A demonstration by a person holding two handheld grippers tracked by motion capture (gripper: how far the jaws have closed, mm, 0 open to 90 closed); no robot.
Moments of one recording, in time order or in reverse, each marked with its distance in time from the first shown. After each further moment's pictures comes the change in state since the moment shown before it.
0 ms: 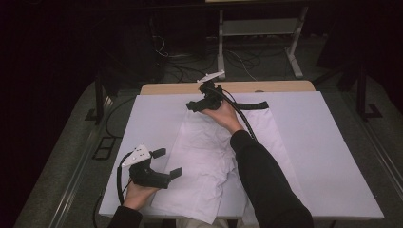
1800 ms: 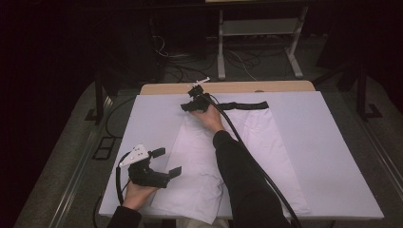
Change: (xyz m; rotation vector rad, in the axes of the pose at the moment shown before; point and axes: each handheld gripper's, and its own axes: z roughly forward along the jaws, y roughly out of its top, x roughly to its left) left arm 0.002 0.001 -0.002 -0.019 -0.010 -0.015; right arm -0.015 -0.016 0.092 0.072 -0.083 0.100
